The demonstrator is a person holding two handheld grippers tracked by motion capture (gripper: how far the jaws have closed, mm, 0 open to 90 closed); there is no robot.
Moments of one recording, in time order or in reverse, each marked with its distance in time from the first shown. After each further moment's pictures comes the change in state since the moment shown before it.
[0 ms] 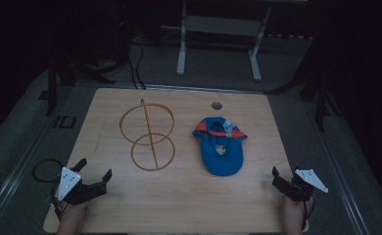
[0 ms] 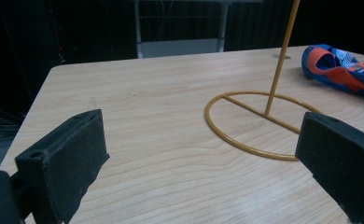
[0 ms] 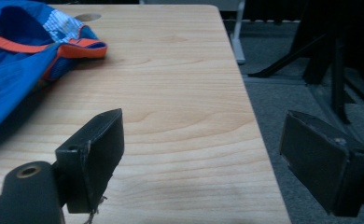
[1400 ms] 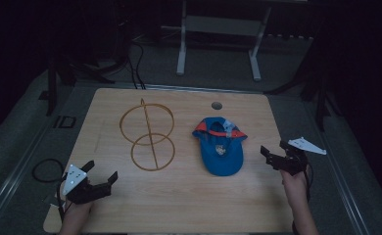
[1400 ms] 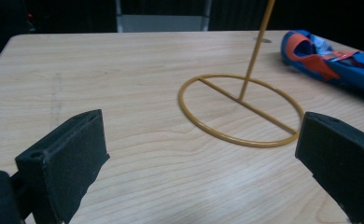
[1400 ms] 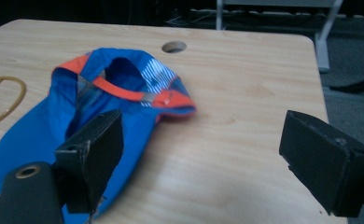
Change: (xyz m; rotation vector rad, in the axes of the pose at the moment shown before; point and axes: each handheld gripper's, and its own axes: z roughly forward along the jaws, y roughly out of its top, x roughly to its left) left arm -0.011 0.007 0.005 0.102 -0.077 -0.069; right arm 0.024 0.093 0.023 0.064 0.301 -0.060
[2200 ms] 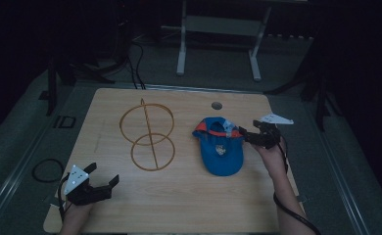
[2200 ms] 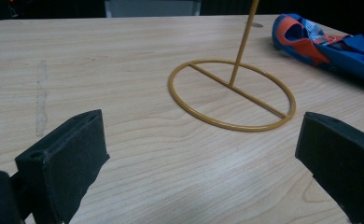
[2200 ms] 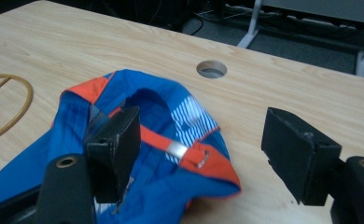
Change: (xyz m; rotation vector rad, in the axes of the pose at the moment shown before) left arm -0.001 -0.001 -0.001 0.063 -0.042 0.020; right arm 0.028 0.049 0.087 0.059 0.108 -0.144
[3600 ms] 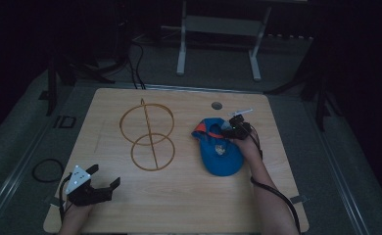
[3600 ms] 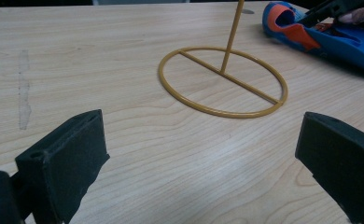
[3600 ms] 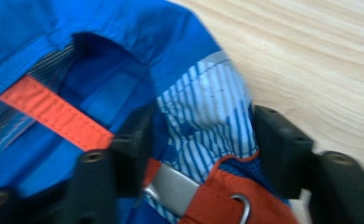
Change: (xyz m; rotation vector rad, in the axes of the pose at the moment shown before) left arm 0.001 -0.003 0.002 0.035 -0.041 0.006; right arm 0.005 -0.013 0.123 0.349 0.022 -0.053
